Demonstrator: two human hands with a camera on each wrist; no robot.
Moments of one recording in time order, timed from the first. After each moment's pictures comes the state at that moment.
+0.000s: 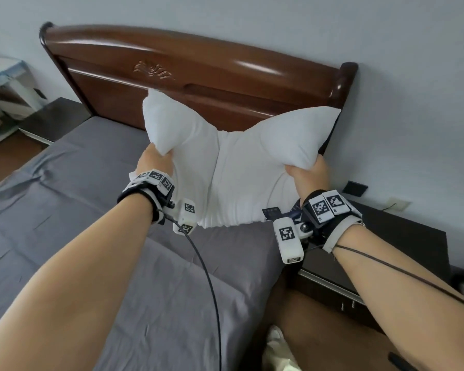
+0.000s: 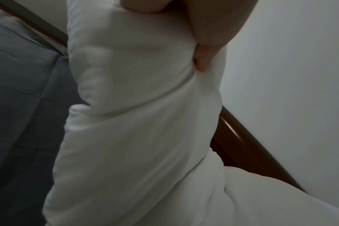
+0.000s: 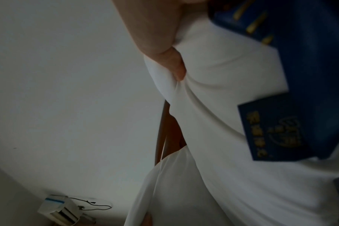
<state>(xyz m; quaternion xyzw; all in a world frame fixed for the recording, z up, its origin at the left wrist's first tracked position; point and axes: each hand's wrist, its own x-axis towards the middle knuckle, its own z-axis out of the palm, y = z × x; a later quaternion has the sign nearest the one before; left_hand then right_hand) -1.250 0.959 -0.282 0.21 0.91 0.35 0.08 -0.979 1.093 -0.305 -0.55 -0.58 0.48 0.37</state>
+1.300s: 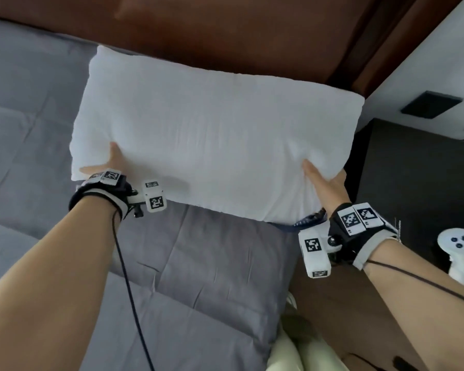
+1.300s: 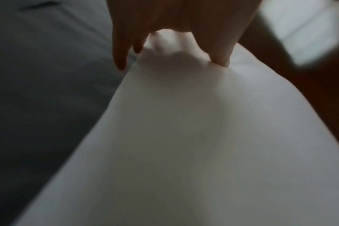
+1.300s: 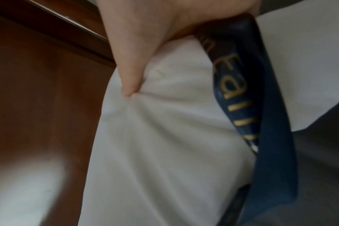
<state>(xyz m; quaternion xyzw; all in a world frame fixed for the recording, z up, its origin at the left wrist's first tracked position) -1.416 1.099 -0.672 -0.02 0.95 0.16 0.28 -1.019 1.231 -0.679 -0.70 -0.42 0.54 0.21</state>
